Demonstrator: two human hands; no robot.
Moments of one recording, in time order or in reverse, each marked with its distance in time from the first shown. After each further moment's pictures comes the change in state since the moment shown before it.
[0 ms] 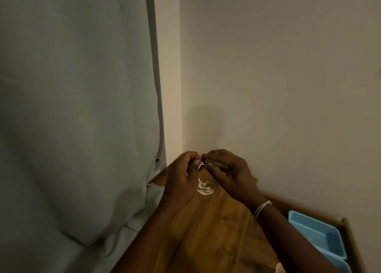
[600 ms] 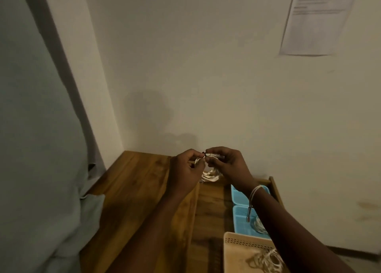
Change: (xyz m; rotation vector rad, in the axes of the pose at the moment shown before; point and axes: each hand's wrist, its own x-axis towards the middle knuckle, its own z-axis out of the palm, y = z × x) left_hand 0.002 0.022 0.175 -0.126 -0.256 0.139; right_hand -0.073 0.072 -0.143 -0.028 0.238 0.555
